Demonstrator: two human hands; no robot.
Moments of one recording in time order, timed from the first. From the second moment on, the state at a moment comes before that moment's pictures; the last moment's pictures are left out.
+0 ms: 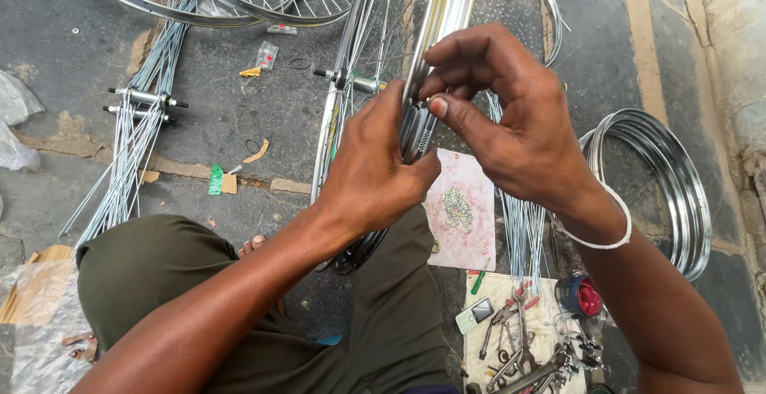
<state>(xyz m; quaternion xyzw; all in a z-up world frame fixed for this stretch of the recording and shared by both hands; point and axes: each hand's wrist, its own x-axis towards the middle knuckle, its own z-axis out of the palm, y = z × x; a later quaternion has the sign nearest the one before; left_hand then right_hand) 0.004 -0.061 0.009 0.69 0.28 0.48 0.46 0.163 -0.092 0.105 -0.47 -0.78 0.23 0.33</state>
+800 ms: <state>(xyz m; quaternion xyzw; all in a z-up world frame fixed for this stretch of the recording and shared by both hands) -0.005 -0.045 0.016 0.70 0.37 0.39 0.47 0.158 -0.092 0.058 -0.53 -0.69 0.06 0.50</state>
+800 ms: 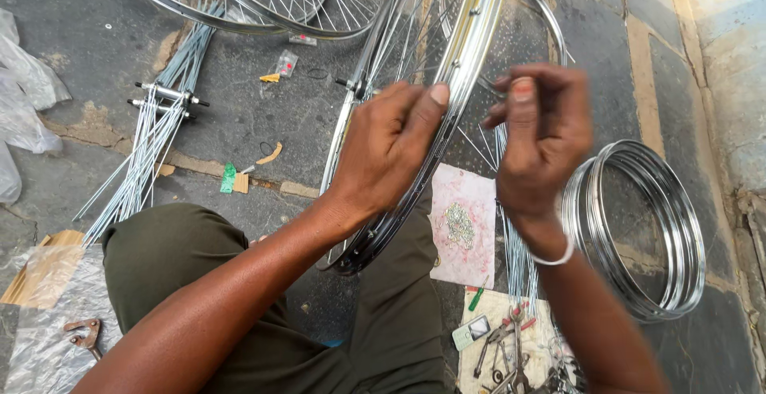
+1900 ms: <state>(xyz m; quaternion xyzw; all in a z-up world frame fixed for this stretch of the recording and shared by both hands) -0.035 -0.036 0.011 0.70 0.29 0.53 0.39 0.127 -0.046 -0.041 -0.13 -0.43 0.63 0.64</state>
